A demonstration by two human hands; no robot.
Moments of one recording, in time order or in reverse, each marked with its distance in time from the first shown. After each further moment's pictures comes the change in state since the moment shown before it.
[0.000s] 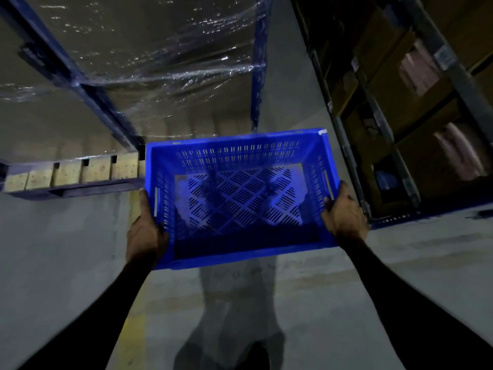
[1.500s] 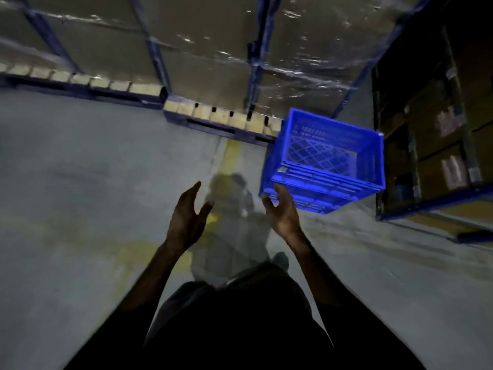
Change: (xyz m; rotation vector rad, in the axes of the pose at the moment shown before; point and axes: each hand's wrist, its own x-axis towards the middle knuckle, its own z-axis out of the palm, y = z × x) left_hand -0.415 -0.282 -0.345 -0.396 0.055 0.081; right_hand -0.612 -0.243 -0.100 0.458 -0.340 -0.399
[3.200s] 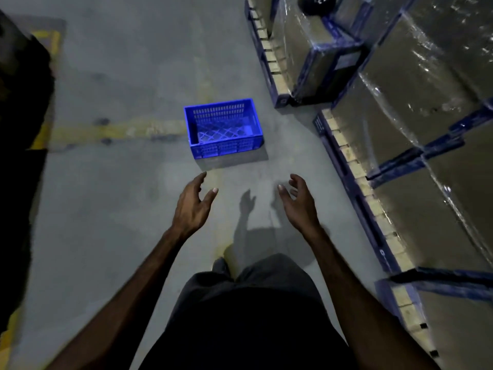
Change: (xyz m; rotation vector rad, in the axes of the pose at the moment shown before) left_hand 0.133 -0.530 -0.771 -0.288 0.953 -0.734; right_hand 0.027 -0.780 0.824 -0.199 -0.915 -0.667
